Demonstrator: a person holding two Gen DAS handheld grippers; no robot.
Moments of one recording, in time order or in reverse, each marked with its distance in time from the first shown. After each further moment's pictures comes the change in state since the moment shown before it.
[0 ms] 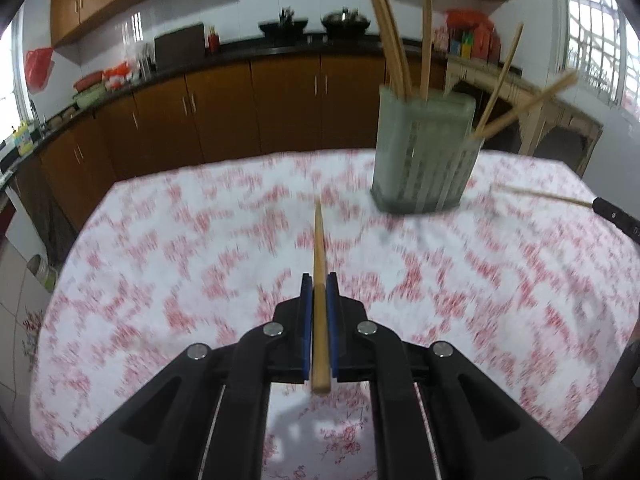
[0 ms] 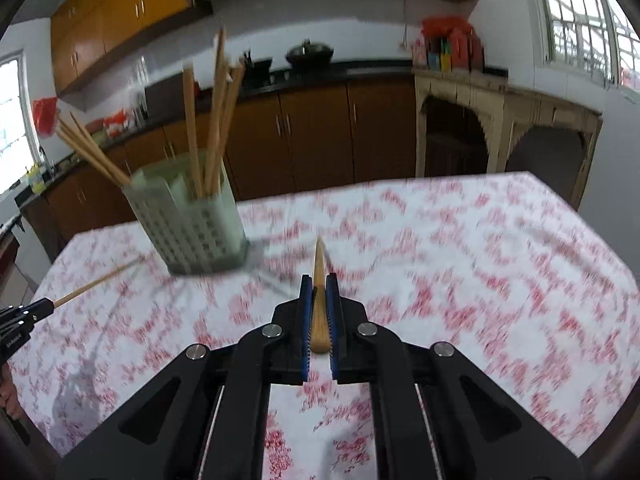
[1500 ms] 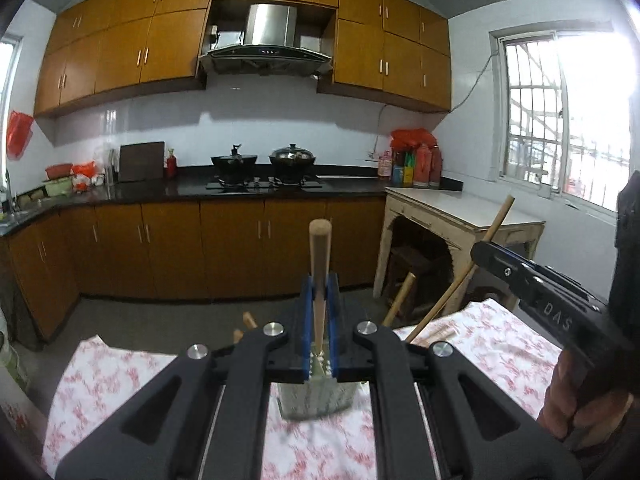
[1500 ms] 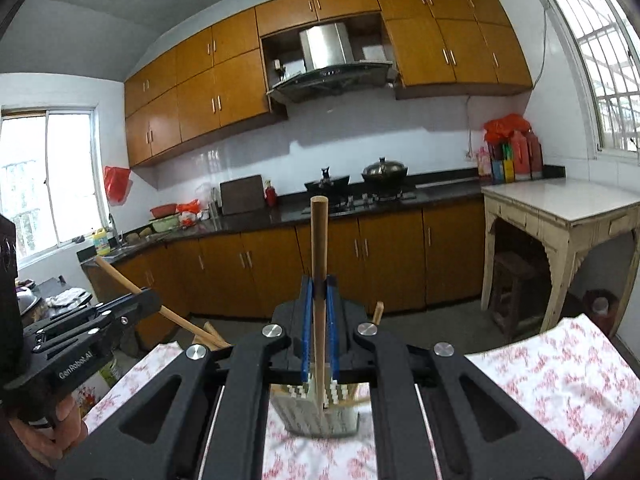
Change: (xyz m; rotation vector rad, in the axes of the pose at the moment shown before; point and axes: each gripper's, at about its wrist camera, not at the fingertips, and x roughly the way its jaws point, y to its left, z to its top) left arm -0.111 -0.079 0.182 0.015 -0.422 -0.158; right arm -0.074 0.079 0.150 -0.050 -0.359 0.244
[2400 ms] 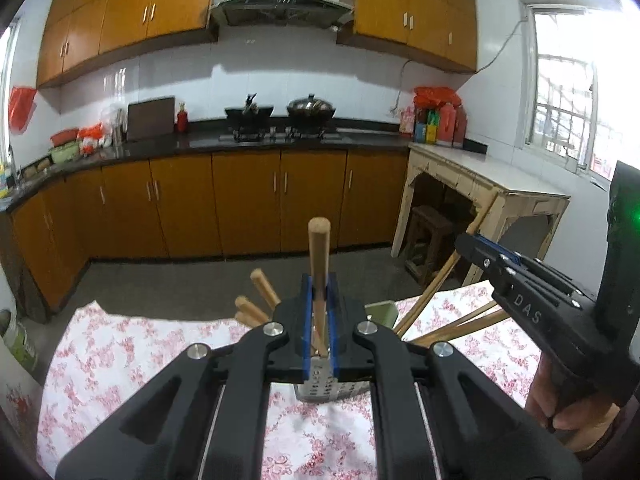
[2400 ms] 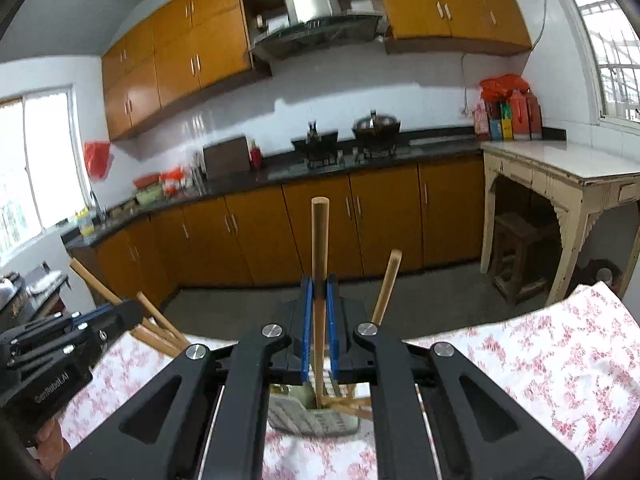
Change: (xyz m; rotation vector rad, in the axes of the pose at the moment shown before) left arm 0.073 0.030 -0.037 -0.043 0.175 0.044; right arm 0.082 -0.008 -0.044 0.032 0.184 -0.037
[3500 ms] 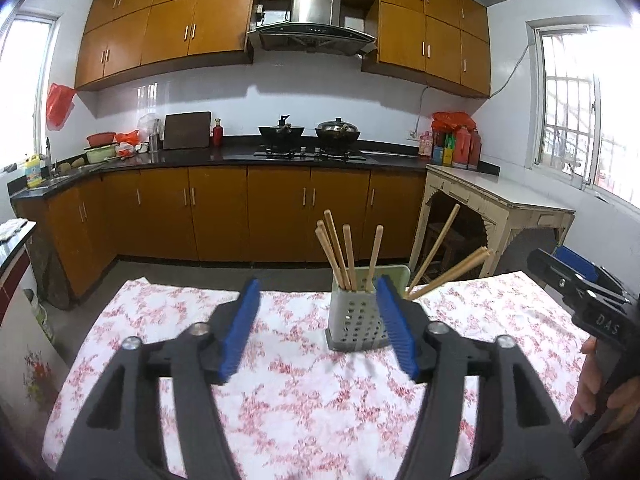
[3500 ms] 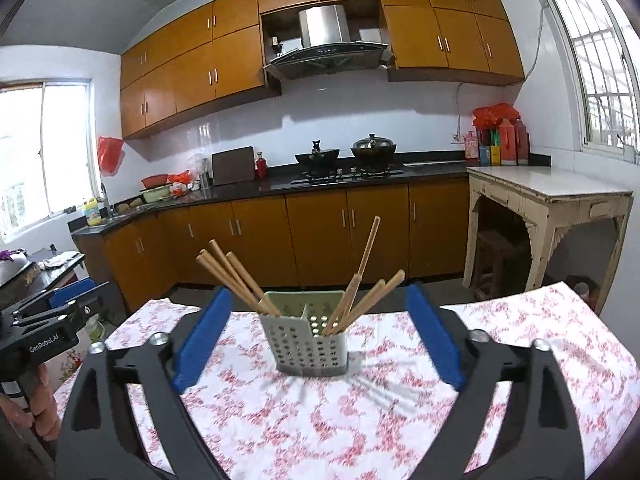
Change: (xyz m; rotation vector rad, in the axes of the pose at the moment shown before) left arm -0.137 0.026 -0.070 -0.036 -0.103 0.074; right arm -0.131 0.017 -0.045 -0.057 -0.095 -0.015
